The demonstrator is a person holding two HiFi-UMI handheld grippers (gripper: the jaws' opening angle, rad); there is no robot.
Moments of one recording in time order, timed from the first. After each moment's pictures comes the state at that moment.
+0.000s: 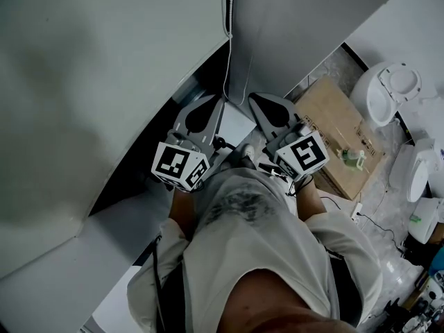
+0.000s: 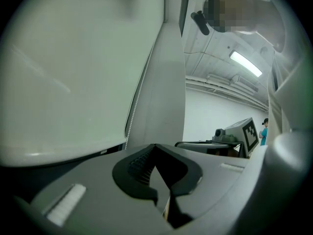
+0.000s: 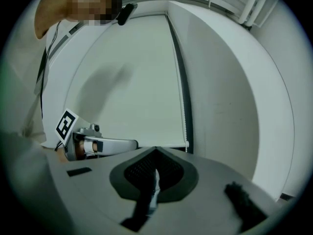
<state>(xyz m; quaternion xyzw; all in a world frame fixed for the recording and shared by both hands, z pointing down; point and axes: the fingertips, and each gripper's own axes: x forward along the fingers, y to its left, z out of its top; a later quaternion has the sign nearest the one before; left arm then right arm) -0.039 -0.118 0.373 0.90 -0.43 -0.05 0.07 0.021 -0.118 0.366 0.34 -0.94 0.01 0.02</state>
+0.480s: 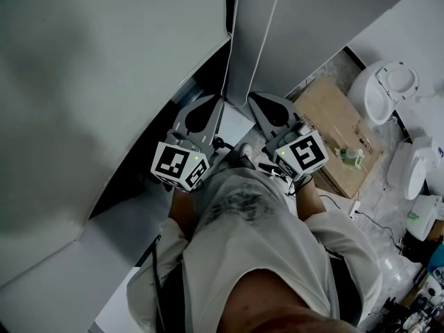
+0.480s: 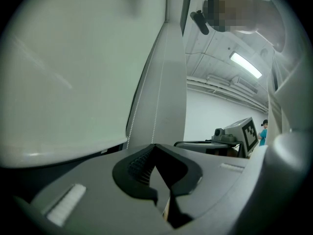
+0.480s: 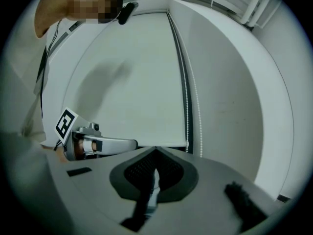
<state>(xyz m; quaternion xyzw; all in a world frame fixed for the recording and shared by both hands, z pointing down) -0.044 -0.123 0.372 0.90 -0.43 -0.05 0.07 0.013 -0.123 0.364 0.34 -0.94 0.00 0.04</state>
